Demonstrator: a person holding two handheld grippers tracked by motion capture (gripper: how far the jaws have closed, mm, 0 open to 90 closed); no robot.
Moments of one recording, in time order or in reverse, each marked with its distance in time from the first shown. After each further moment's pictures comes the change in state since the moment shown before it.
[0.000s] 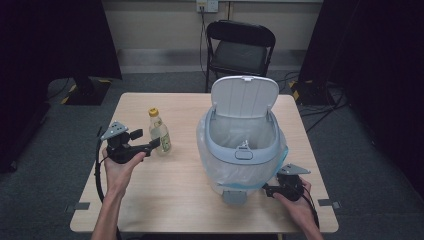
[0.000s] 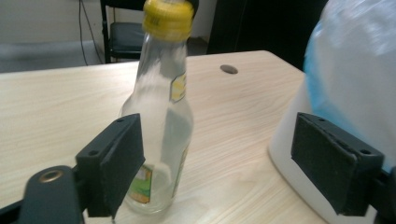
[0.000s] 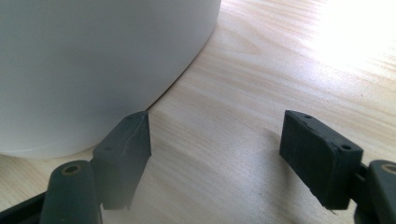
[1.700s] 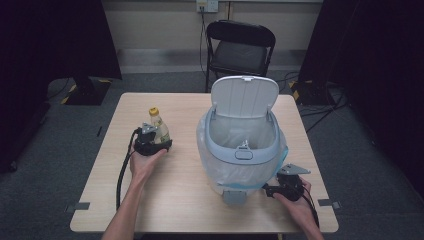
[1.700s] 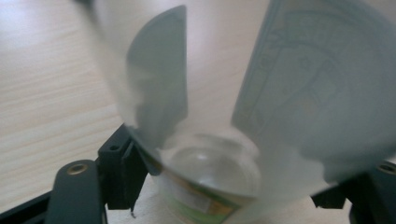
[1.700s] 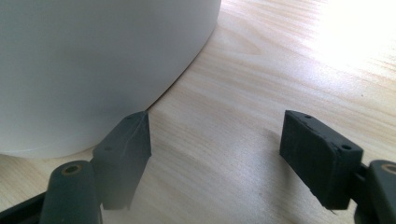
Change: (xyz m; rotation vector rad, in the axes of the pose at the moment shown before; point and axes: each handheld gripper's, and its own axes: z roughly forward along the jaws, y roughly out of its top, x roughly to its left) left arm 0.029 -0.043 0.106 0.249 0.206 0.098; right arm 0.000 0.000 0.000 0.000 0.000 0.000
